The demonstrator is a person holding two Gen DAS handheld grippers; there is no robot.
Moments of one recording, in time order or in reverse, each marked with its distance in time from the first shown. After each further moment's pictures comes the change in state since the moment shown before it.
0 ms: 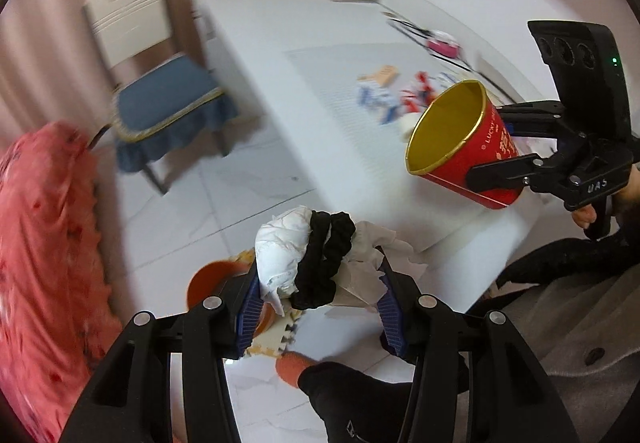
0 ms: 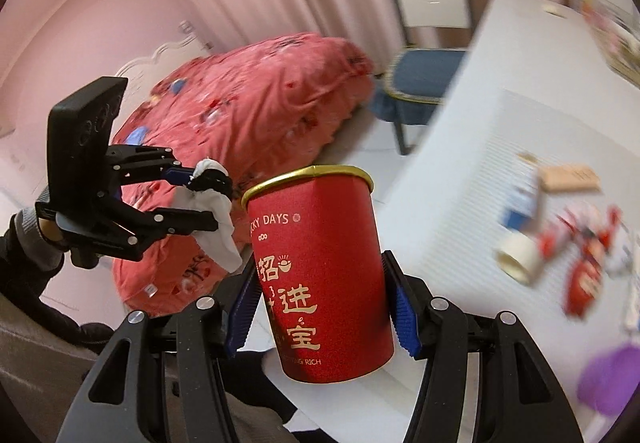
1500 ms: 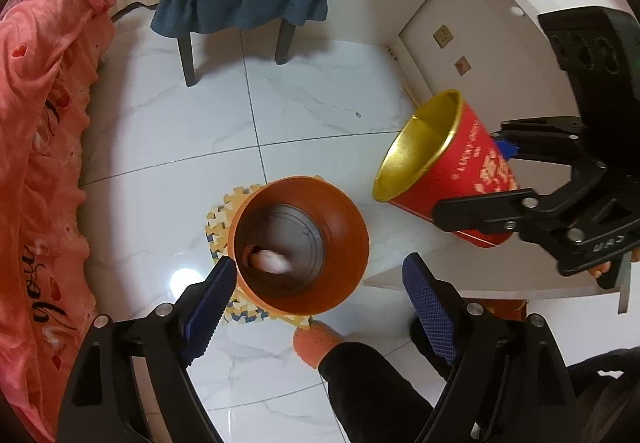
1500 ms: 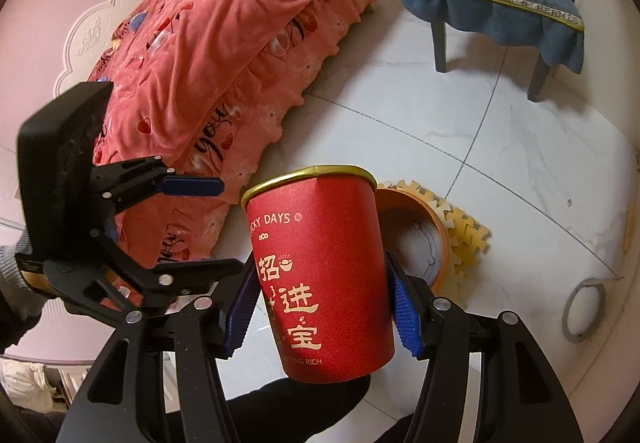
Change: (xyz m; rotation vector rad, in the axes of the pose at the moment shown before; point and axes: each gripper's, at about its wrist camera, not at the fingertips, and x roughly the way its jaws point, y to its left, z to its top) left arm 0.176 0.226 -0.096 -0.250 0.161 -0.089; right arm 0.384 0.023 0.052 0.084 0.318 -0.013
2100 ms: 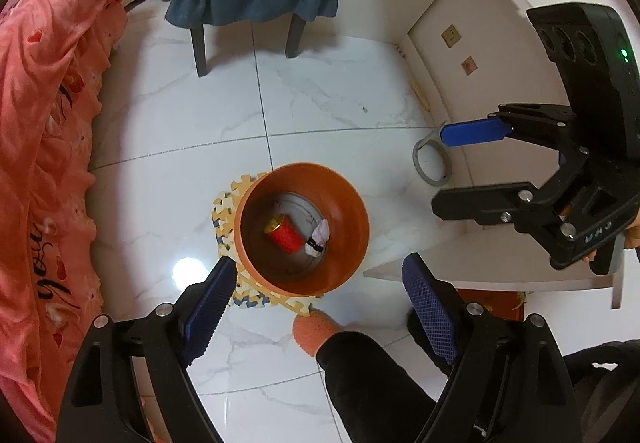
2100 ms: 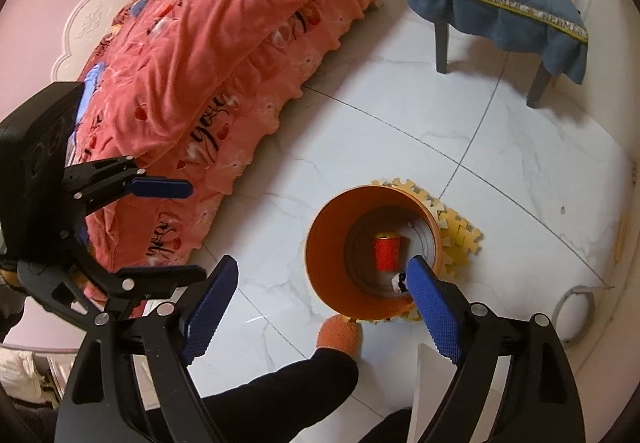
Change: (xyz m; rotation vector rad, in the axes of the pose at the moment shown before) left arm -0.014 -0.003 -0.005 -0.037 0.014 0.019; right arm -0.005 0.009 0.000 -0.046 0.017 -0.028
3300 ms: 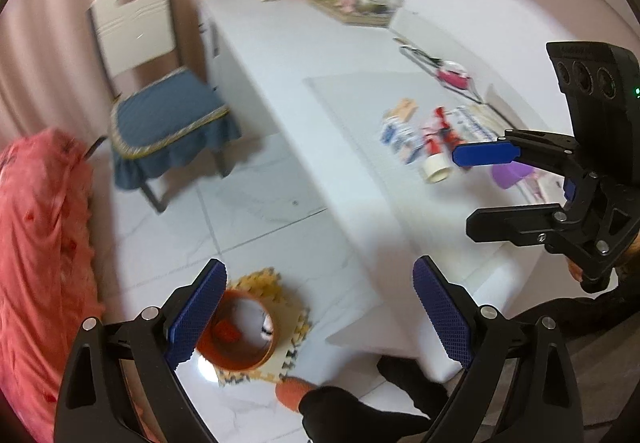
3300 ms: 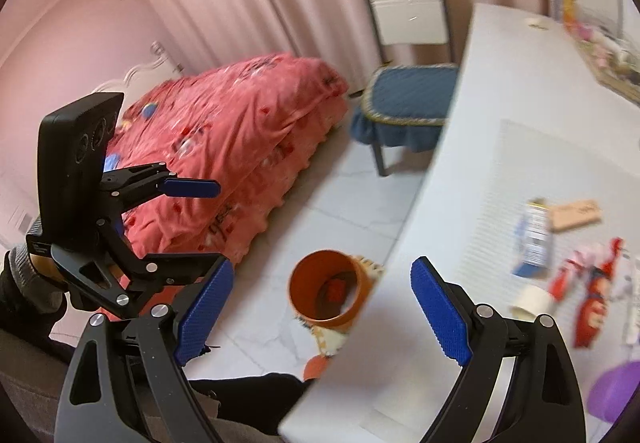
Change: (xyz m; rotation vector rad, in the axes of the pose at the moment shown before) left arm -0.141 -0.237 0.054 0.312 -0.252 0.002; right arm -0.343 -0.035 -0.137 0.072 -0.435 -0.084
